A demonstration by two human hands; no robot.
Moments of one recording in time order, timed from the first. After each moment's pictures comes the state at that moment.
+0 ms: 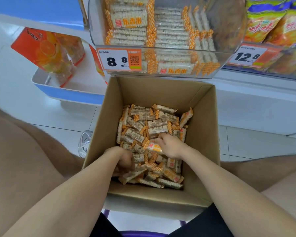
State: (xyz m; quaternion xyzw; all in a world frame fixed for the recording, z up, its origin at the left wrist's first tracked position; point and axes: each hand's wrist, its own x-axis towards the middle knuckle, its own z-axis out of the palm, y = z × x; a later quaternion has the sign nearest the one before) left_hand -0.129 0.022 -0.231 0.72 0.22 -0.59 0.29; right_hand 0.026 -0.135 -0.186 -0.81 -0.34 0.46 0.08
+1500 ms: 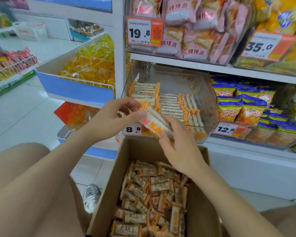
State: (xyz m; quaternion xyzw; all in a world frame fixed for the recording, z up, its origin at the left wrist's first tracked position) left_hand -0.111 0.113 0.085 0.85 0.19 0.20 0.46; right_hand 0.033 -0.087 0.036 -0.78 -0.50 0.05 0.39
